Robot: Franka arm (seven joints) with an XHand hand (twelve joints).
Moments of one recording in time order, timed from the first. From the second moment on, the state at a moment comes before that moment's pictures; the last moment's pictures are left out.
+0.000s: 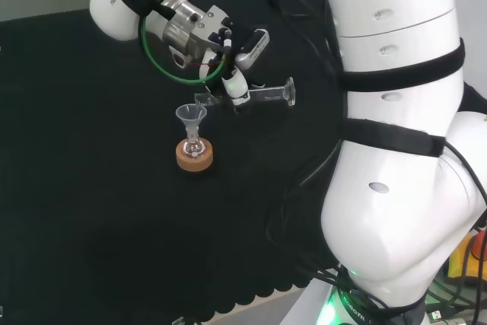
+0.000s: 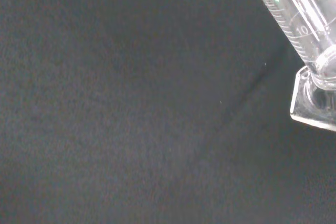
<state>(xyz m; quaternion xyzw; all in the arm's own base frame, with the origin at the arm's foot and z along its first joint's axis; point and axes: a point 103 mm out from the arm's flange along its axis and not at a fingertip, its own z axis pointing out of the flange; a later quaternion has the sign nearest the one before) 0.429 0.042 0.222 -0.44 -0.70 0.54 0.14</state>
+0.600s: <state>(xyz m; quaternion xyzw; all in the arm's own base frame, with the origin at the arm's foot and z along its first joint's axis) 0.429 0.020 0.223 -0.45 -0.78 0.41 0.14</state>
